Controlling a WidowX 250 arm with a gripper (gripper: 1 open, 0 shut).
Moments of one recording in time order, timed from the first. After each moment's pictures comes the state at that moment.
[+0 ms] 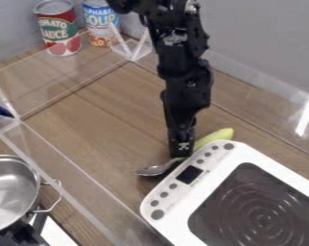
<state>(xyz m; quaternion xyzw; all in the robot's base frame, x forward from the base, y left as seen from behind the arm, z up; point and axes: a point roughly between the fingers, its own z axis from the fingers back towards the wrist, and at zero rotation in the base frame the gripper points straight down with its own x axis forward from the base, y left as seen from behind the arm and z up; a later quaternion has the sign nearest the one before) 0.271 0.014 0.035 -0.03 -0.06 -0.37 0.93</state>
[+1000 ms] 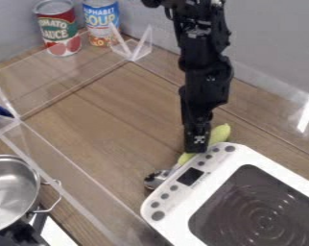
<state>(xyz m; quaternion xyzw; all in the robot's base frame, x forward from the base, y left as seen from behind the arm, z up) 0.288 0.004 0.037 -0.04 -0.04 -0.40 0.91</state>
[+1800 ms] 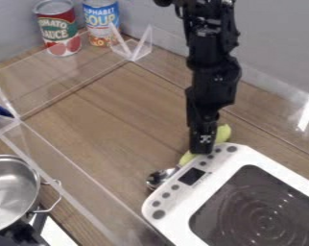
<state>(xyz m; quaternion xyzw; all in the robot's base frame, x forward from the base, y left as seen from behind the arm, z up) 0.292 -0.003 0.037 -0.05 -0.02 -0.42 0.91</state>
